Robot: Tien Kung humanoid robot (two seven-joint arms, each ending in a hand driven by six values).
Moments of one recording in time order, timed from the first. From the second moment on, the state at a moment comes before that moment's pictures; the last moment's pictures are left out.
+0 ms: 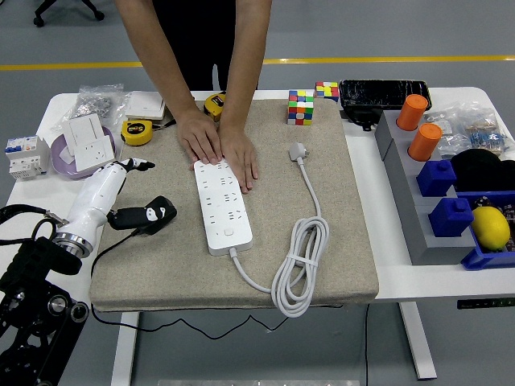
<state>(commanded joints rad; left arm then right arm) 0.00 0.06 -1.39 -1.53 2.27 0.01 0.08 0.05 -0.09 1.38 0.18 -1.43 -0.04 -0.09</state>
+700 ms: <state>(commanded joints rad) -0.06 0.03 -1.39 -1.30 2.27 0.06 0.05 0.05 -0.09 1.38 0.18 -1.43 -0.03 -0.10</state>
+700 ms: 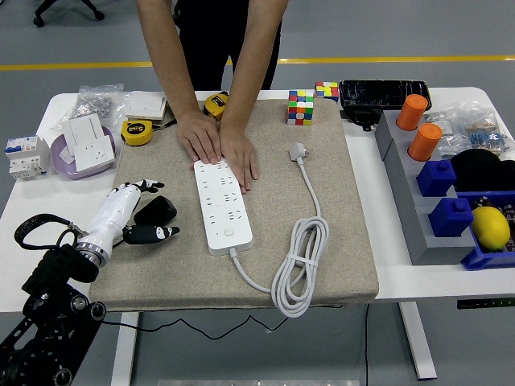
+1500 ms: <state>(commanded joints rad) -0.07 0.03 -1.38 -1.28 2.27 0.11 0.08 0.06 -0.09 1.39 0.18 -1.43 -0.03 -0.09</state>
